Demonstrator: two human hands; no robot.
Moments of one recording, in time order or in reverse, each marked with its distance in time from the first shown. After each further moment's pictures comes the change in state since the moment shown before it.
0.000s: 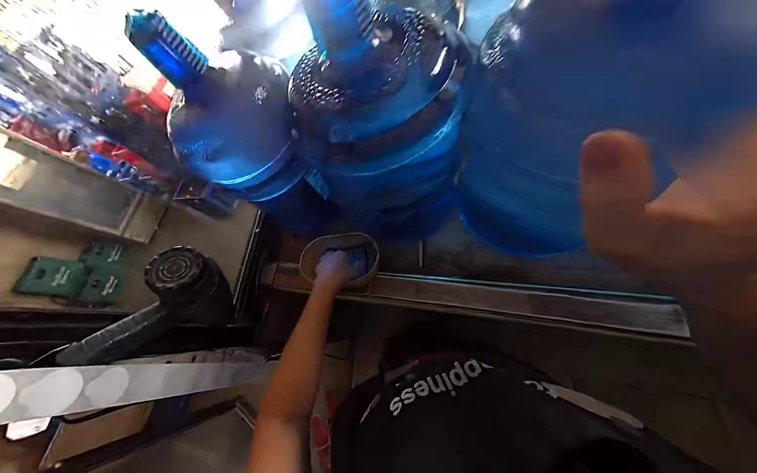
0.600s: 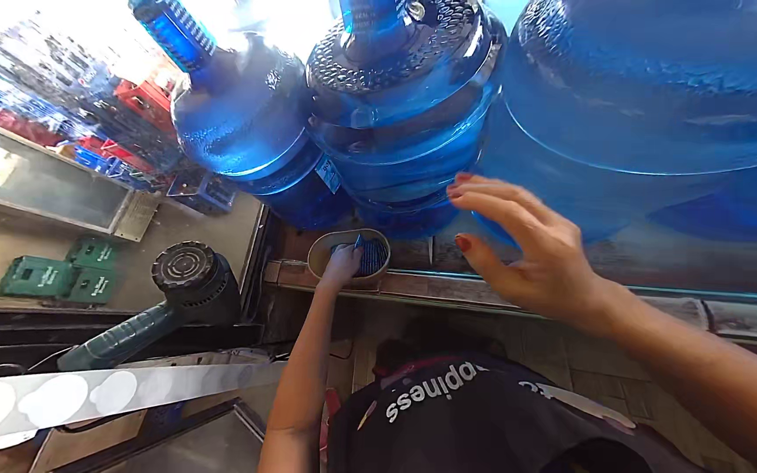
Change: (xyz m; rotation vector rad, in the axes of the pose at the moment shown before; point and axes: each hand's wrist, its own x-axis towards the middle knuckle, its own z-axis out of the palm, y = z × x) left_hand 0.019 -0.030 0.012 -0.355 0.091 0.318; right_hand -0.055 -0.042 0.059 0.403 -0.341 0.021
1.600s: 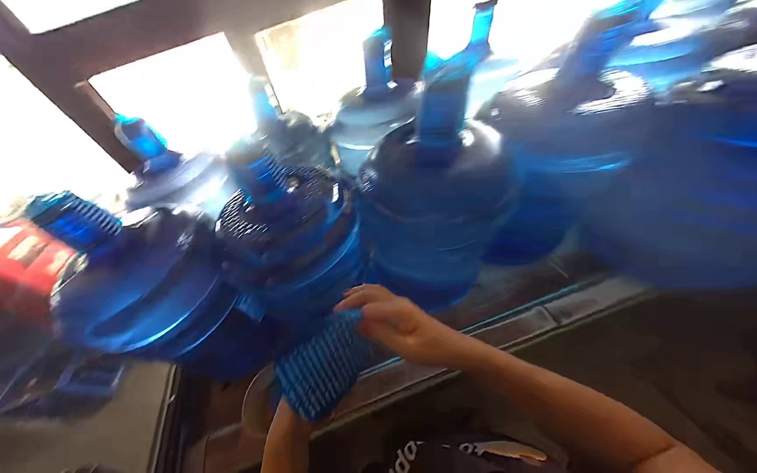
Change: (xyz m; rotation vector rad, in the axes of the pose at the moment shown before) left_hand -0.092 0.077 -0.017 -1.410 -0.208 0.484; right_hand 0.002 -0.002 0.011 0.417 -0.028 0.261
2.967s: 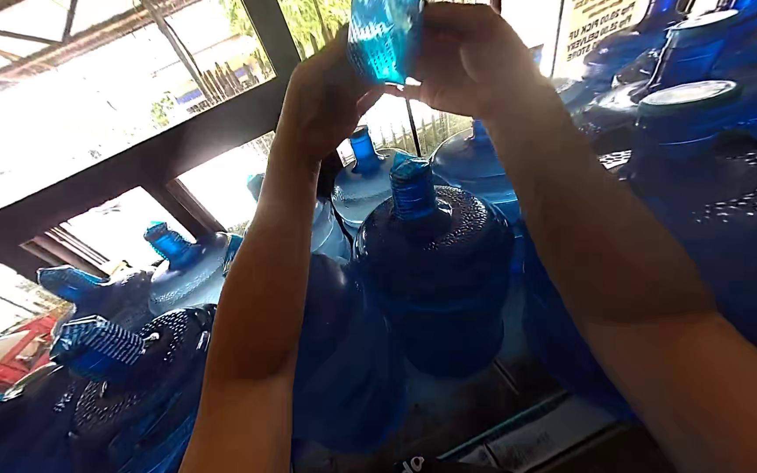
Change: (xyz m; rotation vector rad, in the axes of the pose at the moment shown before) left_hand 0.338 0.104 0.525 0.175 -0.958 0.356; right_hand 0.122 -0.109 -0.490 0.428 0.369 0.015
